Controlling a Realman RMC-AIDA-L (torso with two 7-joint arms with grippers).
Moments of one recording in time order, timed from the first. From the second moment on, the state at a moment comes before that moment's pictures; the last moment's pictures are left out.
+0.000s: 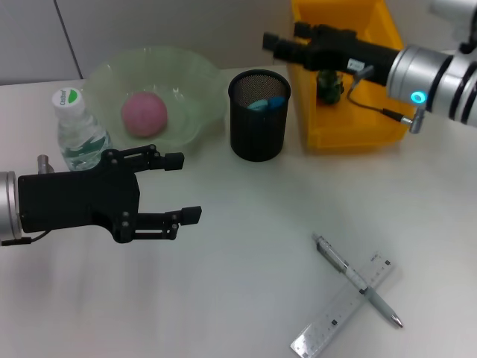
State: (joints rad) left arm -0.52 -2.06 0.89 0.75 1.84 1.67 -1.21; right arm 0.72 2.08 -0.76 -0.46 -1.56 -1.05 1.38
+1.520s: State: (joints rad) left arm -0.51 -2.06 0.89 0.75 1.79 1.58 -1.40; right arm 0.90 1.95 -1.00 -0.90 -2.29 -1.98 1.71
